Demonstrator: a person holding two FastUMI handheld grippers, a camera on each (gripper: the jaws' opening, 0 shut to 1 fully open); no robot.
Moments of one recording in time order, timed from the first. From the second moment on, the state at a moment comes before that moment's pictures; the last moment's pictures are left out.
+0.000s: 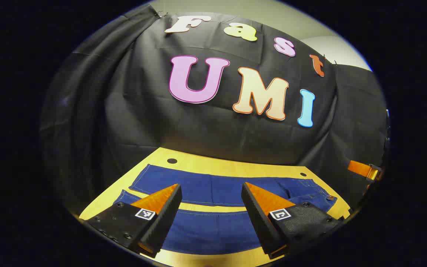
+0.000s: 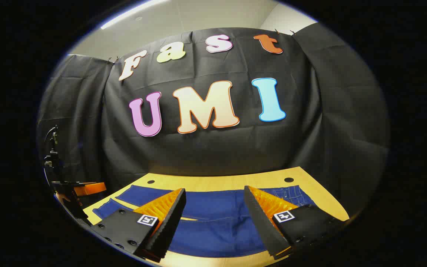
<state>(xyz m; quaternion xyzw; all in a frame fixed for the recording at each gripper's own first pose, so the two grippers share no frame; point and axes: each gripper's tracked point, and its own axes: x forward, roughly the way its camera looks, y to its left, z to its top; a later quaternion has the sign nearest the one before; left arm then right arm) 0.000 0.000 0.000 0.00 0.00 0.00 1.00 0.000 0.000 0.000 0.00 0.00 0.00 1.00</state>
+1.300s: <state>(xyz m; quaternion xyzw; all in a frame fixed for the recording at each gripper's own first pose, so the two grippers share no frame) -0.043 0.058 -0.149 0.21 0.25 -0.18 0.93 -0.006 0.049 -0.068 -0.01 0.08 0.04 1.00</state>
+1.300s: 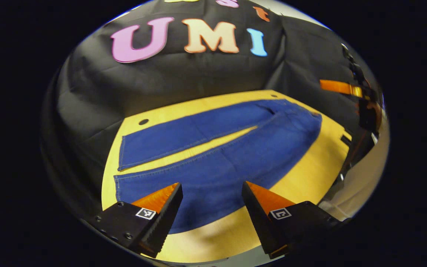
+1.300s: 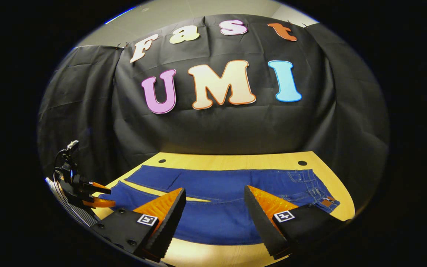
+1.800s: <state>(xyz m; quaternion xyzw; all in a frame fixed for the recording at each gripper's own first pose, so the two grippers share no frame) -0.053 0.110 -0.202 0.35 0.36 -0.24 0.83 -0.023 0.043 -0.084 0.00 0.10 0.02 0.99</state>
